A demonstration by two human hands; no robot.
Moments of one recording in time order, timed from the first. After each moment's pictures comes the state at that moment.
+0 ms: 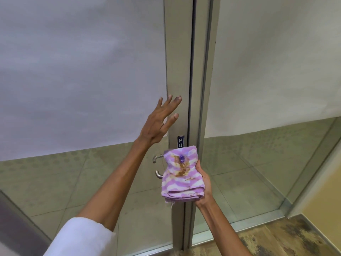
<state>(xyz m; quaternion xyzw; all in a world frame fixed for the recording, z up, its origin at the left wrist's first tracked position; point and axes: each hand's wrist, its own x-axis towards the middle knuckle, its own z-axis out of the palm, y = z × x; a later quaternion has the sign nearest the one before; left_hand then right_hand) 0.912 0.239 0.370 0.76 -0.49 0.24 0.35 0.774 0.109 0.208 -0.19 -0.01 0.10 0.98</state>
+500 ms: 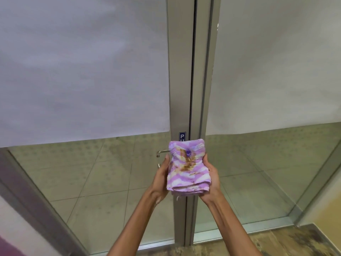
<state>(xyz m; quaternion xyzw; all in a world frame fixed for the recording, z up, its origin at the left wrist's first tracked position) 0.778 0.243 0.231 0.52 -0.12 -0.27 0.80 0.730 0.090 0.240 -0.27 0.00 0.06 0.96</state>
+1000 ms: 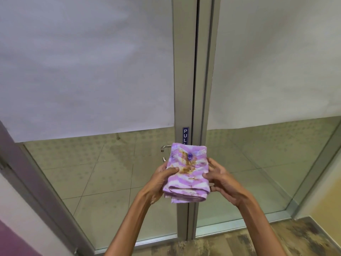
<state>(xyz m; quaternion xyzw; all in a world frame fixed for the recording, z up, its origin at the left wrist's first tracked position) 0.724 0.295 0.251 0.53 -0.10 -0.29 0.79 0.655 0.062 0.245 -0.61 -0.01 0.06 0.79</state>
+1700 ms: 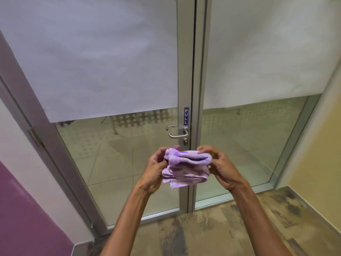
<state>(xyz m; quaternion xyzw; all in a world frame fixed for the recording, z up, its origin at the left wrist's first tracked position) 0.551 0.420 0.266 0.52 -0.23 -0.20 0.80 0.480 0.197 0.267 -0.60 -0.07 -0.09 0.79</state>
